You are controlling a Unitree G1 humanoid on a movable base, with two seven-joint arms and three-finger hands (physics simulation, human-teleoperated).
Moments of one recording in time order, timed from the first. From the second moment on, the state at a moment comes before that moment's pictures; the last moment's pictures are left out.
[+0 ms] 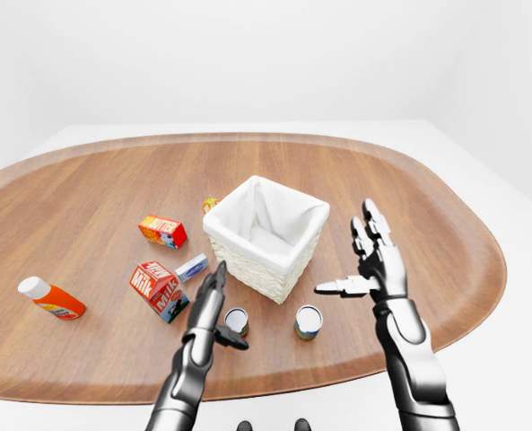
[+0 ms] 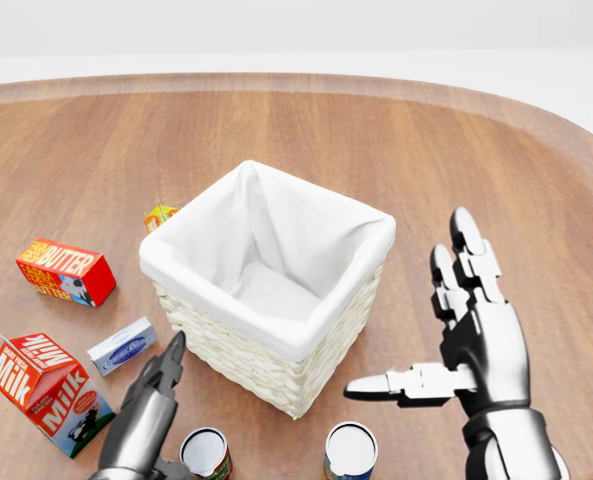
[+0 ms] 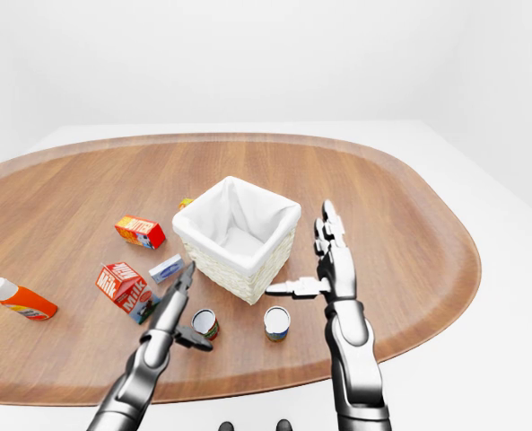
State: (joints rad) left arm -0.06 0.07 -0.07 0.45 0.68 -0.09 0.10; right arm 0.02 -0.02 -0.06 -0.24 0.11 0.09 0.08
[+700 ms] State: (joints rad) left arm -0.07 0.06 -0.09 0.51 0.70 -0.09 0.13; right arm 0.01 -0.02 -0.06 -0.24 0.11 0.09 0.08
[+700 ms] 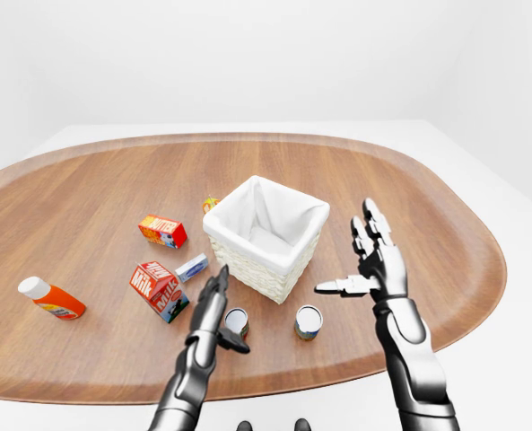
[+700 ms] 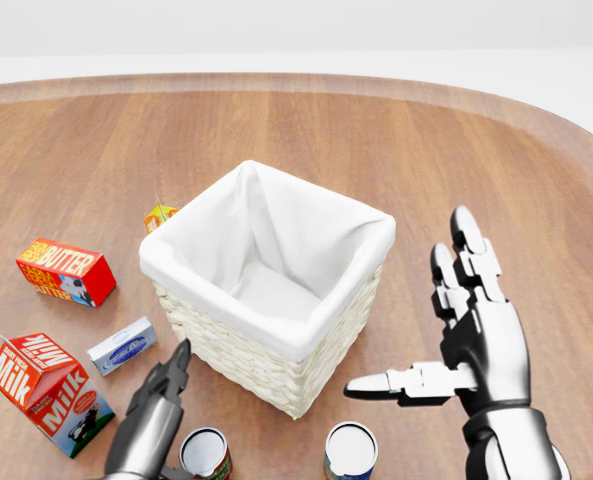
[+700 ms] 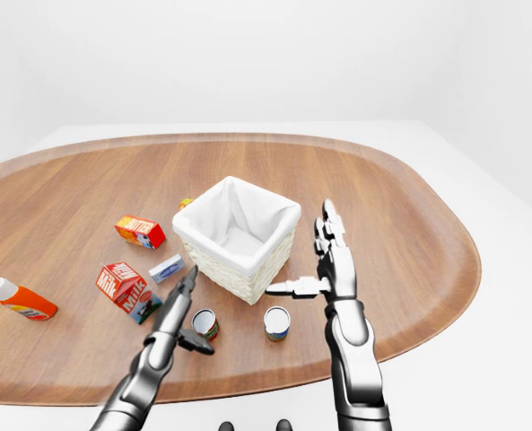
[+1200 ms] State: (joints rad) left arm -0.09 0.06 -0.09 0.56 0.71 -0.09 0.15; right arm 0.02 -0.02 -0.06 -0.25 0.11 0.09 0.08
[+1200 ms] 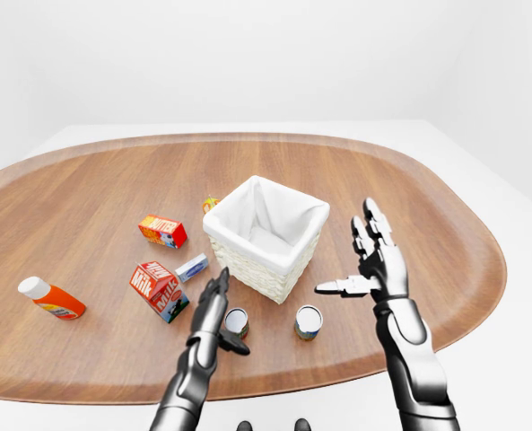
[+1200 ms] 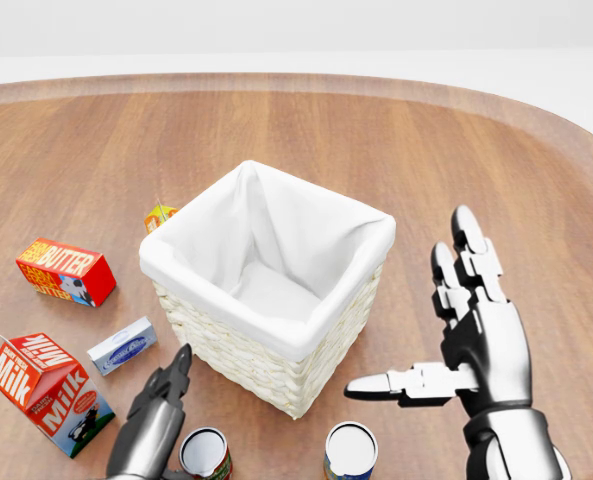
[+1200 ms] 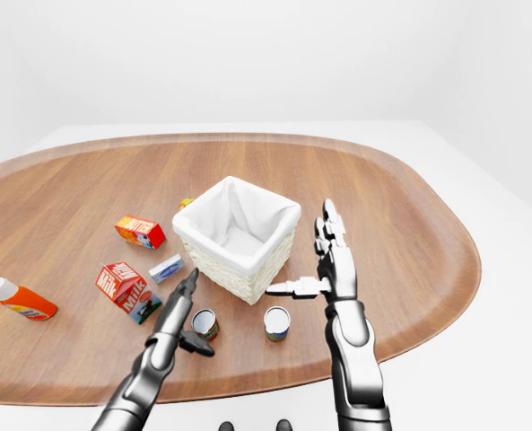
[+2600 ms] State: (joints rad) left arm -0.15 0.06 -0.10 0.70 0.72 -0.09 0.20; right arm 0.02 -0.02 -0.06 -0.25 0.11 0.09 0.08
